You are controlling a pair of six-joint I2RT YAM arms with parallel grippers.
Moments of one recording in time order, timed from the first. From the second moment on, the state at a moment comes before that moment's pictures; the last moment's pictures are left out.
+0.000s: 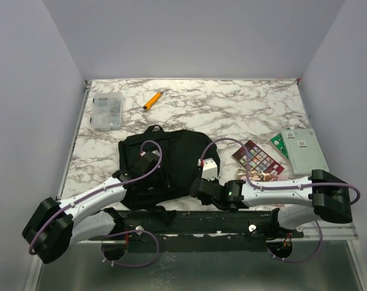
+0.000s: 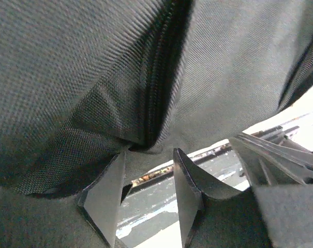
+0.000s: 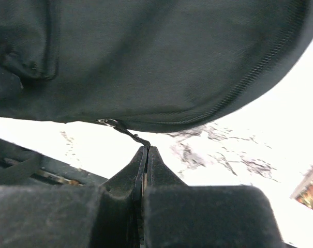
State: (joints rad) left arm -0.72 1.02 0.46 -0.34 0.19 -1.02; right arm 1.33 1.39 0.75 -0.39 0.52 0.89
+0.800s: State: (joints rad) left arm -0.71 0.82 0.44 -0.35 0.09 -0.79; right arm 1.05 1.17 0.81 -0.52 0.58 0.64
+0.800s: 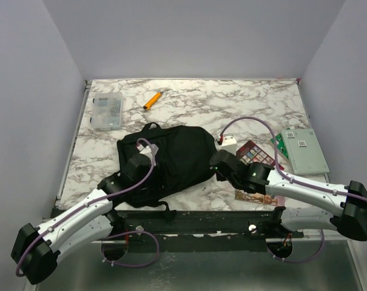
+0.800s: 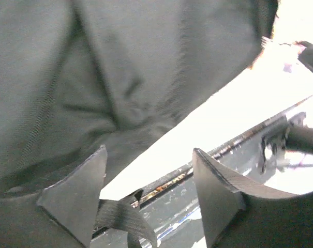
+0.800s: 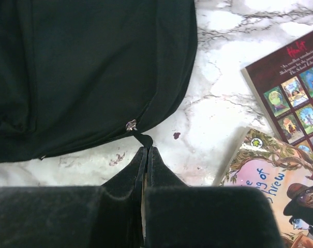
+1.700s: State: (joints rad) left arm -0.97 1.31 0.82 -0.08 0.17 -0.17; right arm 1.05 1.06 0.79 -0.48 0.43 0.59
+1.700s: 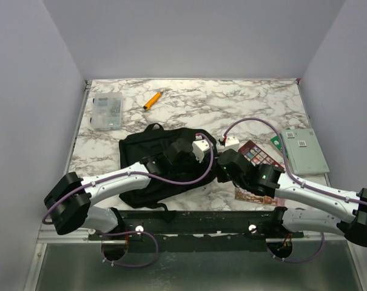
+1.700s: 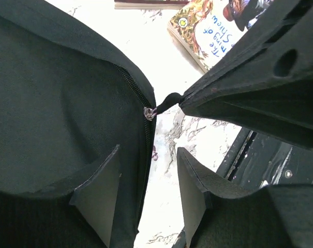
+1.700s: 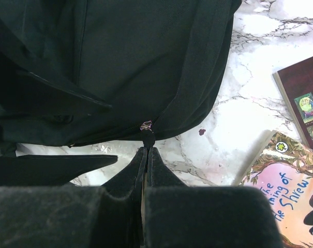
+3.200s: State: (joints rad) left arm -1.13 1.14 0.52 0.11 0.13 -0.41; right arm 0.84 1.16 0.91 -0.58 0.36 0.71
